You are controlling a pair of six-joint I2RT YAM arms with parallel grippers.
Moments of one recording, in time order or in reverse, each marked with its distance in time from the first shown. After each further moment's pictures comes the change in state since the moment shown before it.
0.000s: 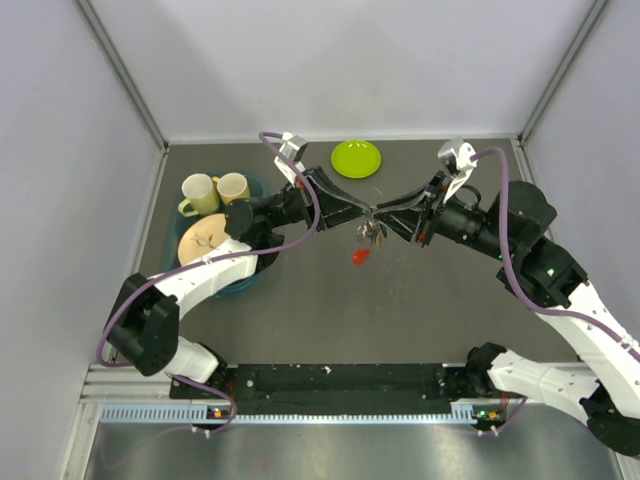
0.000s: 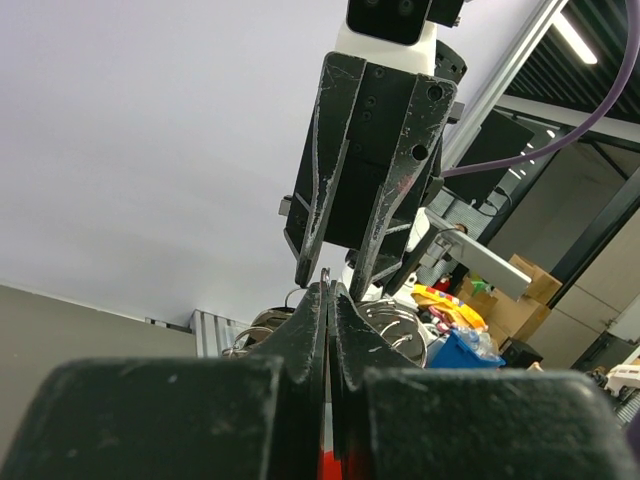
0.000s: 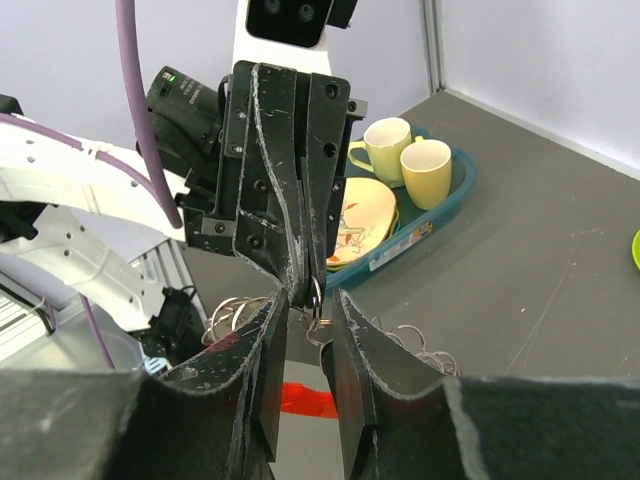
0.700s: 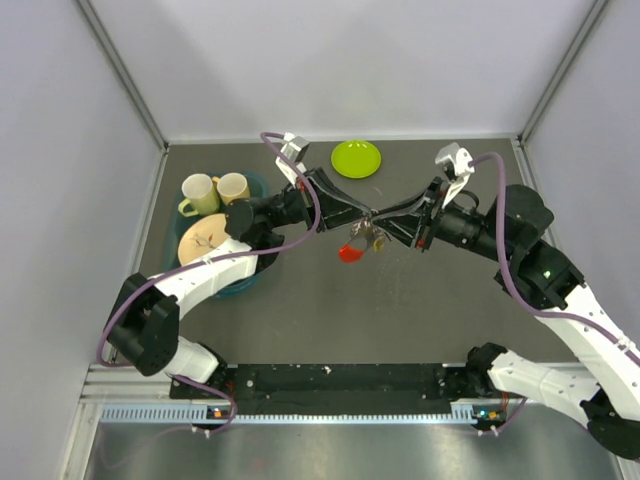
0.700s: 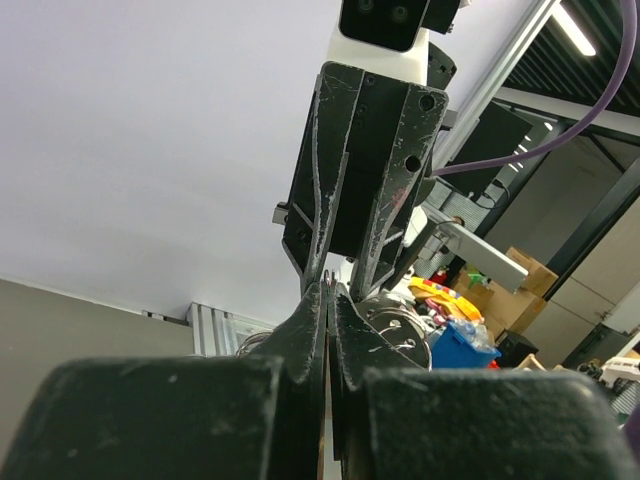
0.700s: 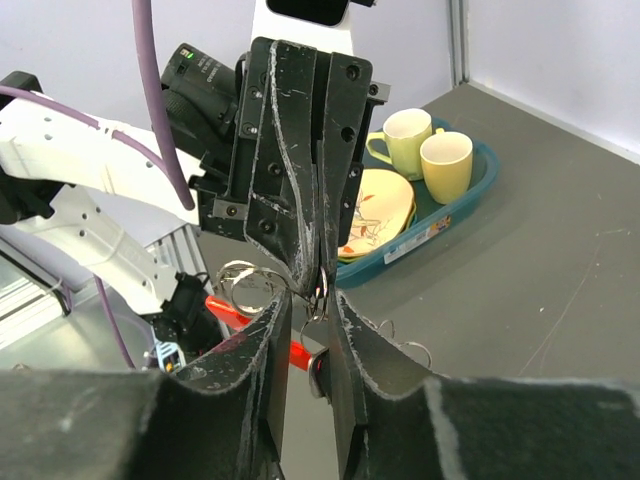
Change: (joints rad) left arm 0.000 0.000 0.000 -0.001 0.016 -0.001; right arm -0.013 -0.014 -0.041 0.029 -0.066 0.011
